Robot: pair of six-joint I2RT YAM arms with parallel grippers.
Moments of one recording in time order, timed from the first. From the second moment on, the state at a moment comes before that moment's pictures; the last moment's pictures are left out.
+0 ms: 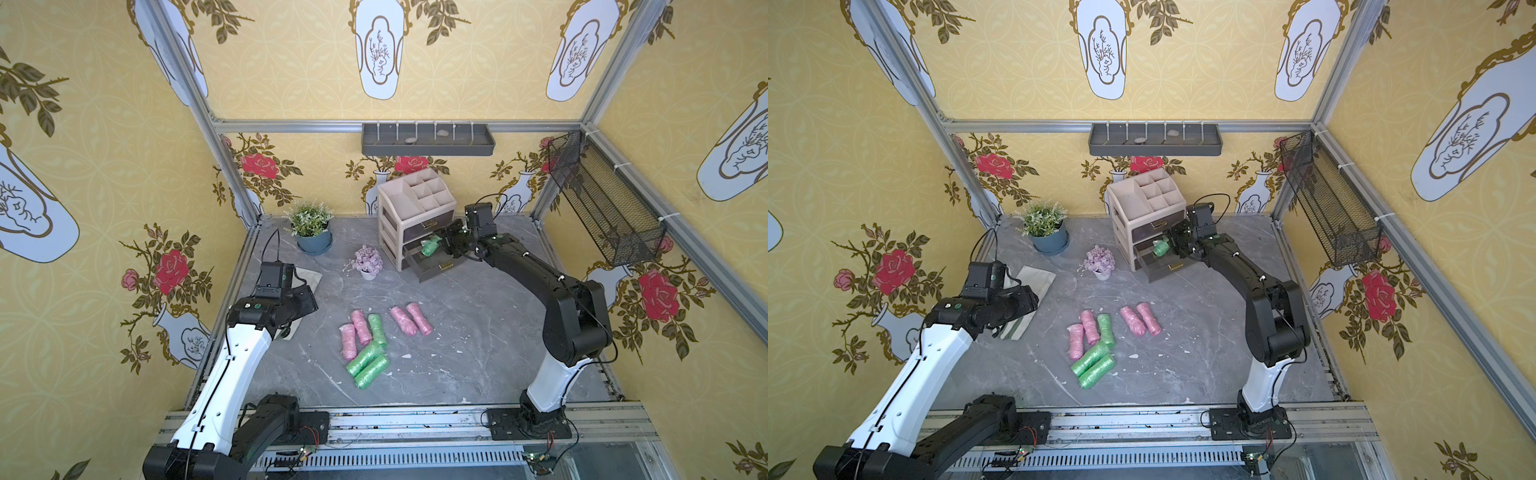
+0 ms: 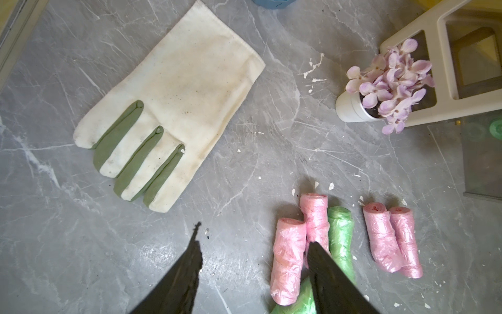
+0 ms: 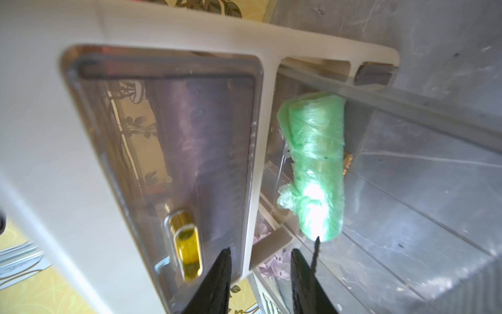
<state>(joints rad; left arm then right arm) -0.13 1.01 0.93 -0.89 0.00 -0.50 0.39 1.77 1.39 -0.25 -0.30 1.32</state>
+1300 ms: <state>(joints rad) -0.99 1.42 0.92 -0.97 0.06 -0.61 0.29 1.15 0.97 -0.55 -0.17 1.11</state>
